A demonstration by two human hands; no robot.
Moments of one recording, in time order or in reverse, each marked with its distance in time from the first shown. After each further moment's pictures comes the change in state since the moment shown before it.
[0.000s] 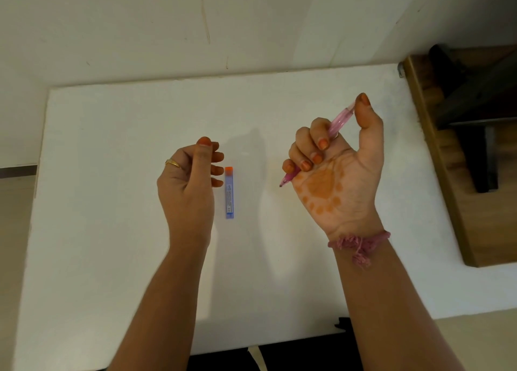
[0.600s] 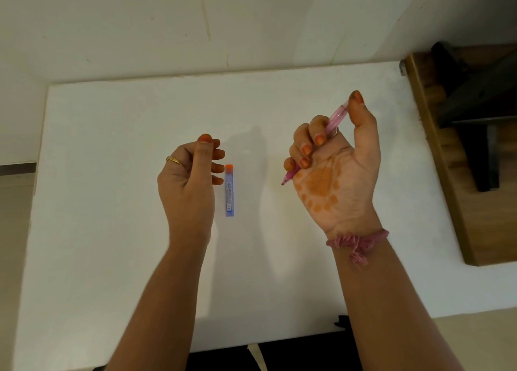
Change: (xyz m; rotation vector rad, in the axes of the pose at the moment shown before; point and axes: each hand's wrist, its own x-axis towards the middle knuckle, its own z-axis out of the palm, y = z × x) left_hand 0.001 -0.001 0.000 -0.004 -0.010 0.005; right_hand 0.001 0.003 0.003 -0.042 0.052 -0.043
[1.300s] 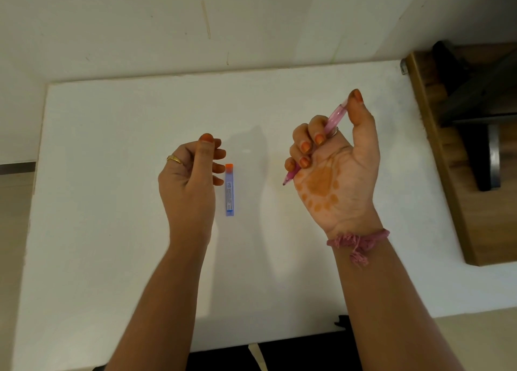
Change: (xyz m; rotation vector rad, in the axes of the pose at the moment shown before) left_hand 0.000 0.001 0.000 0.012 -0.009 -0.003; right_hand 0.001 0.000 0.001 -0.023 0.025 0.005
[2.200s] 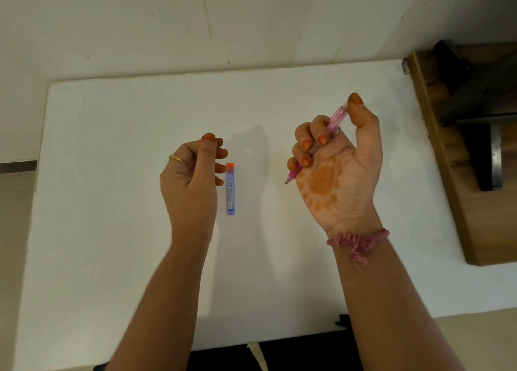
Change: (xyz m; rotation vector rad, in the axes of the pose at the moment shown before) left_hand -0.002 0.001 0.001 0.017 0.001 0.023; right_hand -0.002 -0.001 0.000 -0.019 0.014 -0.024
